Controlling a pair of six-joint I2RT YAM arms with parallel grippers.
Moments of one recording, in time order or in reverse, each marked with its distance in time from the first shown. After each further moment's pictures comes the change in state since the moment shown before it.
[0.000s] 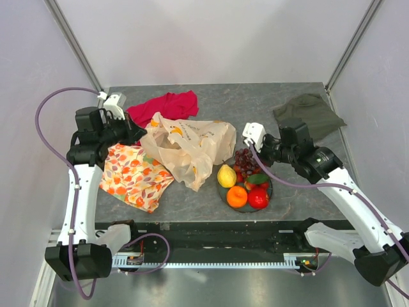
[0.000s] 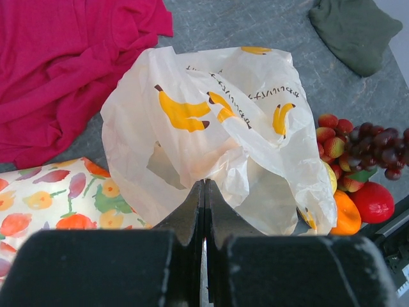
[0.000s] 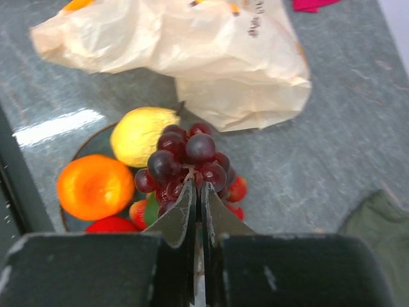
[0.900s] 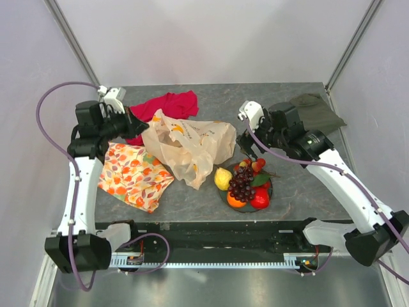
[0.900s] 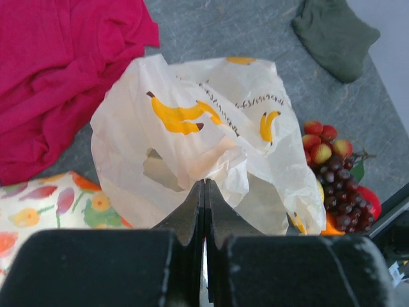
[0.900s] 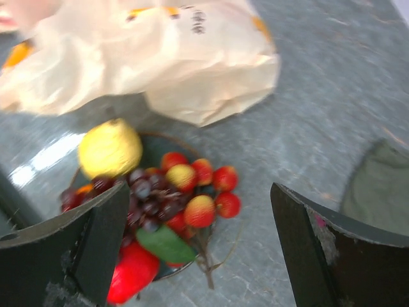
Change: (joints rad) left arm 0.001 0.024 0.003 0.043 0.046 -0.030; right arm 0.027 0.158 0.185 -0.084 0.165 0.222
